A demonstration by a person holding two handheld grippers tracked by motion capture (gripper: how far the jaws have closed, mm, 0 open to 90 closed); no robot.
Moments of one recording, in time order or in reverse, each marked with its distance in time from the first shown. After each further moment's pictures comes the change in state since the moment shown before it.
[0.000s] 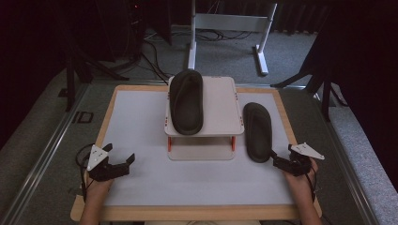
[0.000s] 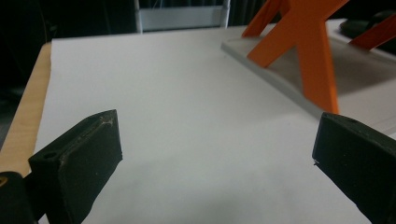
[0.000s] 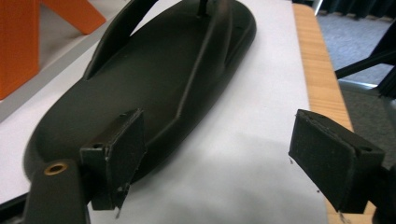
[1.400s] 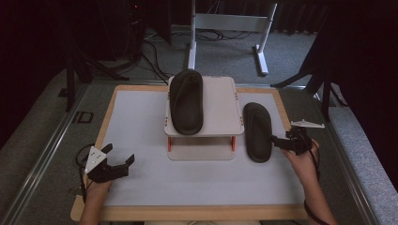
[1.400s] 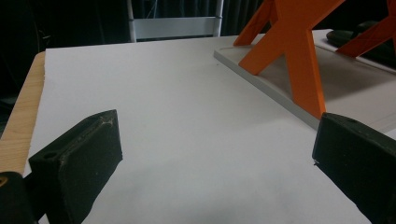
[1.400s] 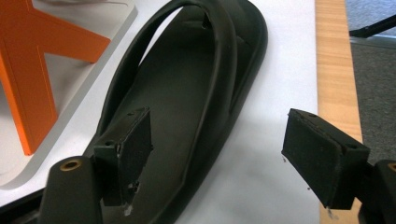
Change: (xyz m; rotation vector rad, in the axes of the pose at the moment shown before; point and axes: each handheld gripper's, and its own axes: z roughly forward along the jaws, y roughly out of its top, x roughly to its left) left arm 0.000 -0.002 -0.002 -0.023 -0.024 0.003; right arm -0.013 0.076 0.019 0.217 0.072 0.075
